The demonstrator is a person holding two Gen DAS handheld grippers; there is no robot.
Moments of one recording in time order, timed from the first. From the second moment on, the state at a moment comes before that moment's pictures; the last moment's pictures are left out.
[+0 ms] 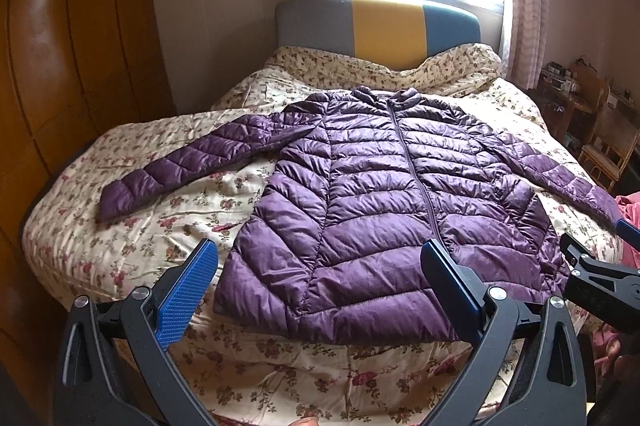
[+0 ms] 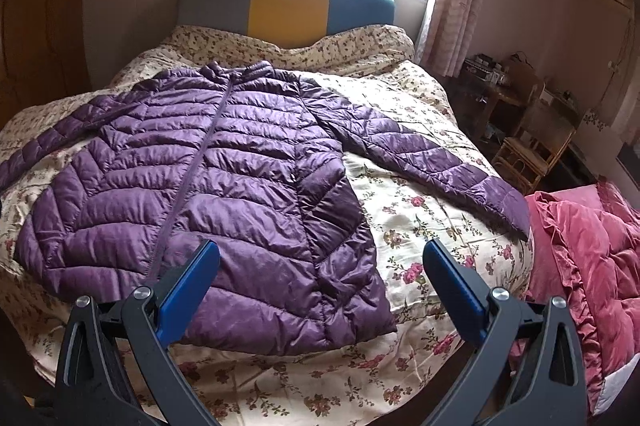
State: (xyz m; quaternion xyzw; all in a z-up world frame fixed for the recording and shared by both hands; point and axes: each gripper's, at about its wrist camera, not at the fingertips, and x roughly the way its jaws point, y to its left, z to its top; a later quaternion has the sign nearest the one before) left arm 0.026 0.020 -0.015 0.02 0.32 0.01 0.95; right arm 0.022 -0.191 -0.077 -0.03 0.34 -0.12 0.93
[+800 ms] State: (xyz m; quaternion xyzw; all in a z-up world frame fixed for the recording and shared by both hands) left arm 0.159 0.009 -0.061 0.03 0.37 -0.04 0.93; right arm 0.115 -0.343 -0.120 0.02 0.40 -0.26 0.88
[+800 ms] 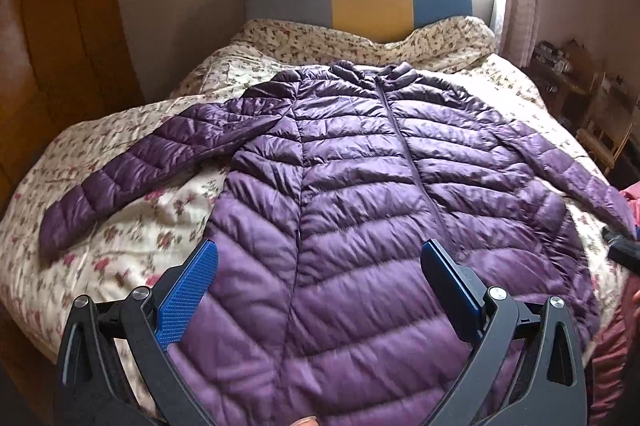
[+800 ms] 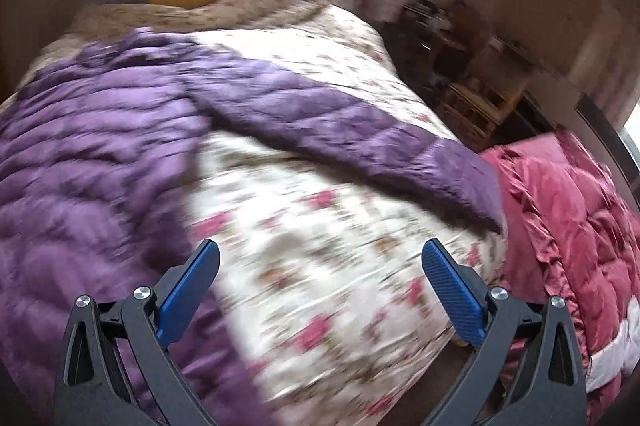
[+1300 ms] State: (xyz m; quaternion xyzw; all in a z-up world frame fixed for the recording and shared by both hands) left arm 0.281 0.011 -0.096 0.01 0.41 -0.05 0.91; right arm 0.118 -0.582 -0.144 0.19 0.43 -0.46 0.75
